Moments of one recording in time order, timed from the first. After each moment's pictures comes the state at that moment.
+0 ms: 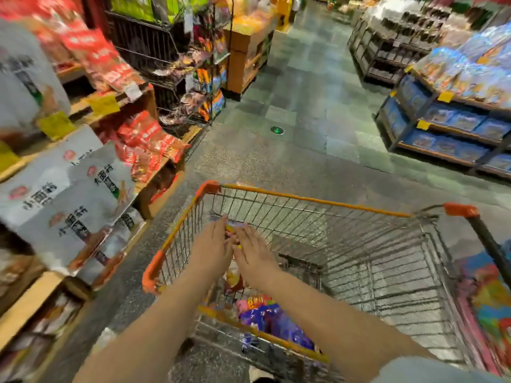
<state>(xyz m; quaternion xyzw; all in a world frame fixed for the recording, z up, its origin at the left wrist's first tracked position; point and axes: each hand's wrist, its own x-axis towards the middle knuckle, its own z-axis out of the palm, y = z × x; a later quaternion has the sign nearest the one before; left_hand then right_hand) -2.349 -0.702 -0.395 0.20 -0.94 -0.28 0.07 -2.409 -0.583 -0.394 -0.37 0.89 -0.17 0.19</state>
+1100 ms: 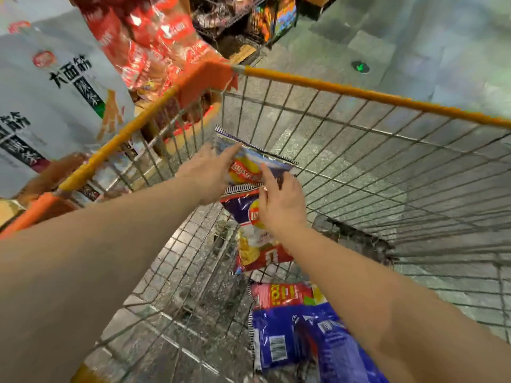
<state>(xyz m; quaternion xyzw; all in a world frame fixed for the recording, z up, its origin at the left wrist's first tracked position) -2.566 -0.827 -0.609 0.30 -0.94 -0.17 -0.07 -2.656 -0.679 -0.658 -0.40 0.91 -0.11 0.05</state>
